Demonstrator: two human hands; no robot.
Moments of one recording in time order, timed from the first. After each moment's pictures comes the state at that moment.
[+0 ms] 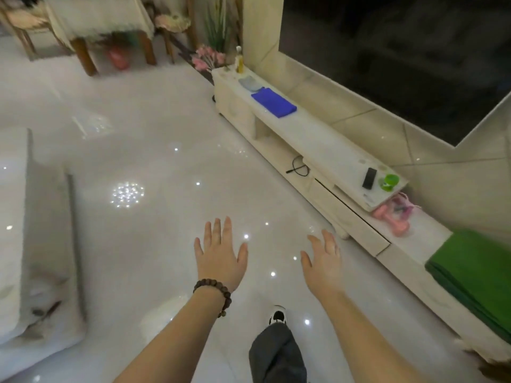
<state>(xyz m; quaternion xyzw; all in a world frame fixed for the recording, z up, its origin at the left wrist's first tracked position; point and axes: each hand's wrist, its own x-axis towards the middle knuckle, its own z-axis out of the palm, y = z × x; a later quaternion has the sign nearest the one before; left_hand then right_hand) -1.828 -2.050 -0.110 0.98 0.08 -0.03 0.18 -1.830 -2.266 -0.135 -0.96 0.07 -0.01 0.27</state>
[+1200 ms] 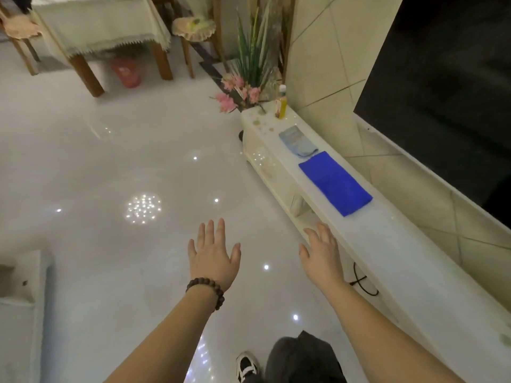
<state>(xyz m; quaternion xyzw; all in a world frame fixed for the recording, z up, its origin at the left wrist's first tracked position) -0.993 -1.835 -0.111 0.98 0.13 -0.07 0.14 -0.957 -2.066 -0.140 -0.97 0.00 0.05 0.24</state>
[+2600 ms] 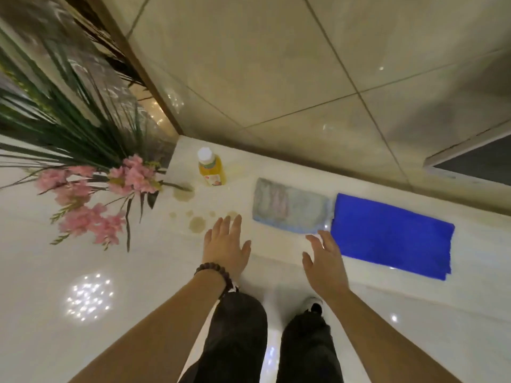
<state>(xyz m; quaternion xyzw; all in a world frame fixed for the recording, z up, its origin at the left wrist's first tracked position) -0.093 -1.833 -0.296 0.89 -0.30 -0.33 0.03 -0.266 -1.975 -0.312 -0.85 0.42 0.12 0.29</state>
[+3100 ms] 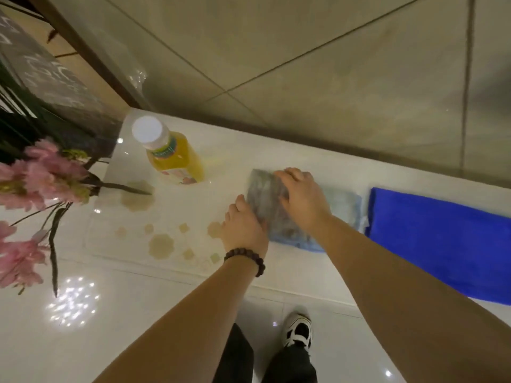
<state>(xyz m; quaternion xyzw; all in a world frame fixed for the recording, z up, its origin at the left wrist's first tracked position) -0.066 -1.936 -0.476 0.93 -0.19 -0.28 0.14 -0.115 -2.071 -0.485 -0.92 0.28 0.13 0.23</state>
